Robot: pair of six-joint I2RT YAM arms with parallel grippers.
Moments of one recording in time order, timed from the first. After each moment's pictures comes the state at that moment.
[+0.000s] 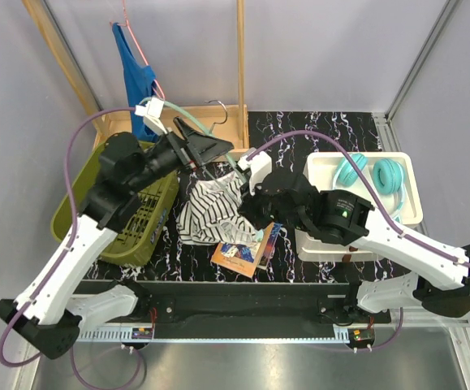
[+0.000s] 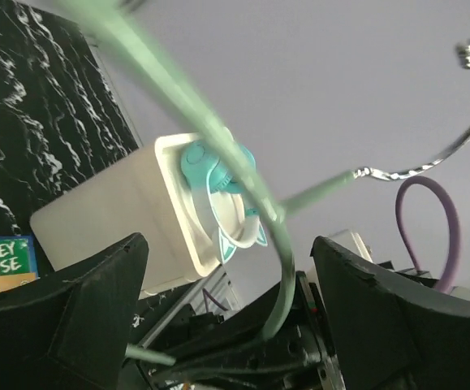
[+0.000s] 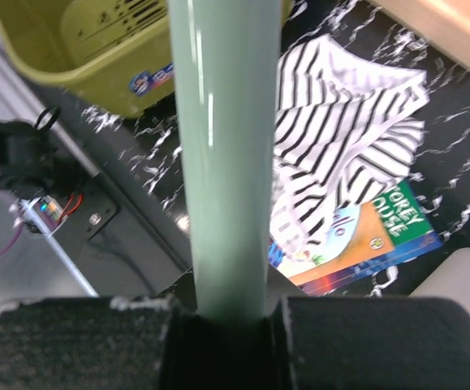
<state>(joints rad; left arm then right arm) -0.52 1.02 1.28 -0.24 0.38 -1.00 1.17 1.26 1.50 -0.76 0.25 0.30</state>
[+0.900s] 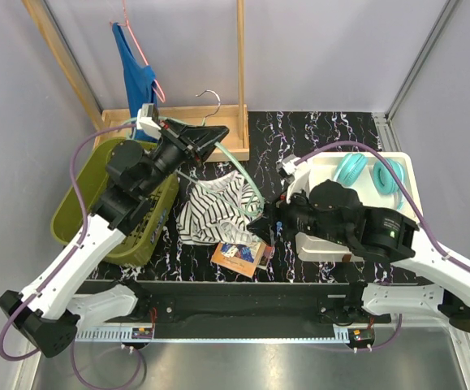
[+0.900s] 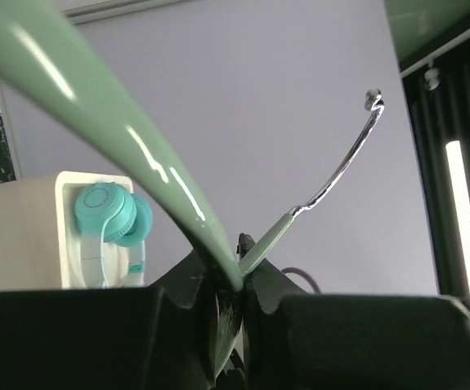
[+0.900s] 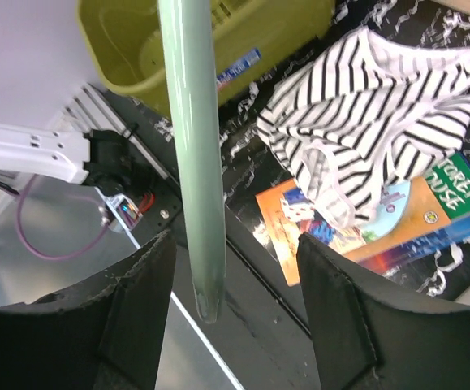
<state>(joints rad) -0.59 1.06 1.19 0.05 0.19 -1.45 1.16 1.03 1.36 -0.74 0.15 0.47</state>
